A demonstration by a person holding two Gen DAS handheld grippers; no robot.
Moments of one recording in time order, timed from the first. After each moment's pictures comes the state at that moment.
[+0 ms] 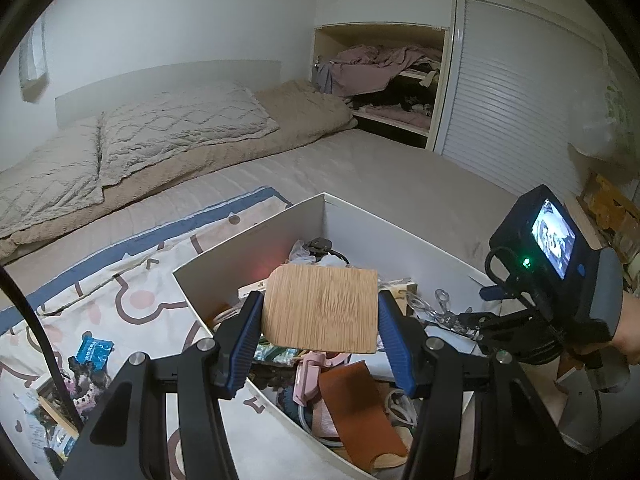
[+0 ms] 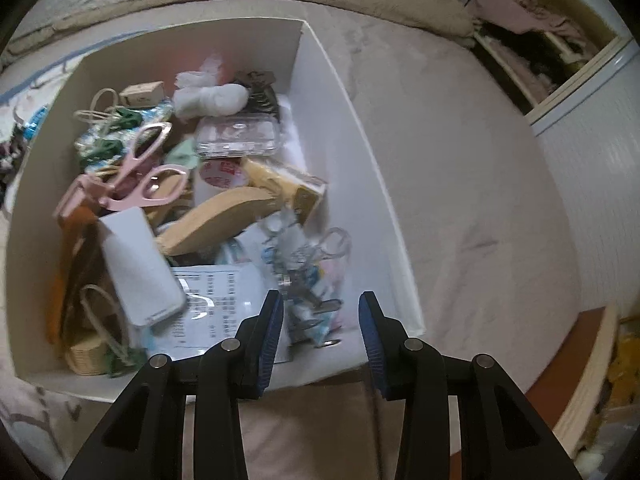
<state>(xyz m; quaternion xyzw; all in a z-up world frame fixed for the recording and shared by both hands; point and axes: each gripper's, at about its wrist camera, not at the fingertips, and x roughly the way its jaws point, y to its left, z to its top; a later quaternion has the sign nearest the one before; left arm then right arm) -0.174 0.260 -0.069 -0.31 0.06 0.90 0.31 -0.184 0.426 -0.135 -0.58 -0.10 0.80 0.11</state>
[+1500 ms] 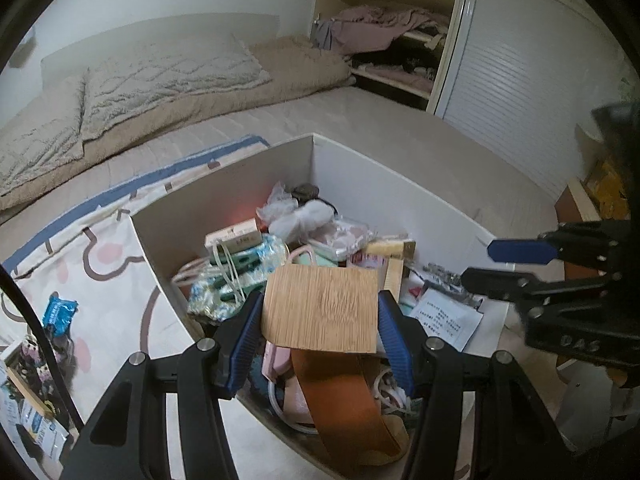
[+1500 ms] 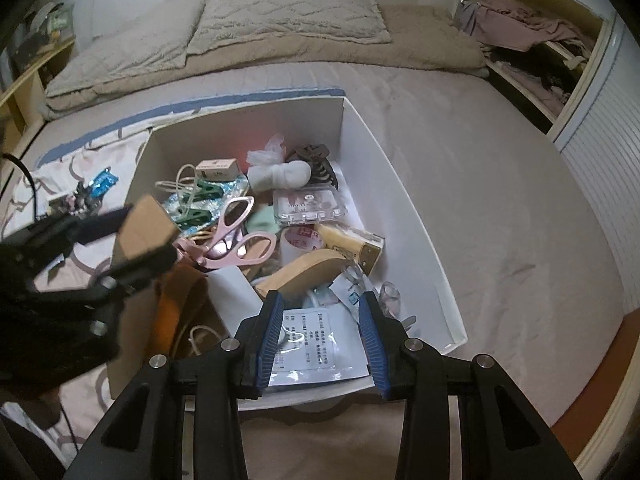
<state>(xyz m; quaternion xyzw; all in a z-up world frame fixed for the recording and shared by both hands) -0.183 0.283 -0.115 -0.39 0.05 0.87 0.31 -0.171 0.400 -0.093 -0.49 -0.03 0.87 0.04</state>
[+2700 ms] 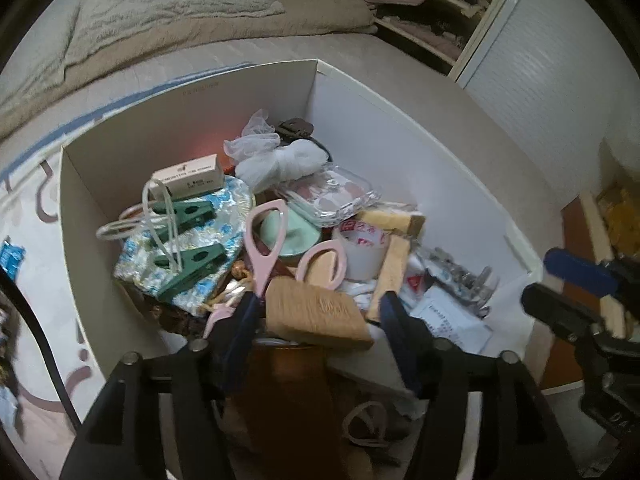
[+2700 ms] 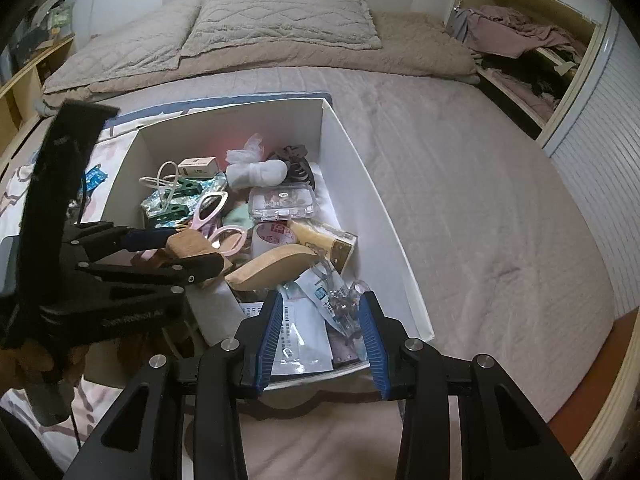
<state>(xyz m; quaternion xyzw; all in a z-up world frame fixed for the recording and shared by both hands) -0.222 0.319 -0.156 -0.50 0.00 0.81 0.30 -0.162 0.422 -0.095 -0.48 -0.04 0.87 0.06</state>
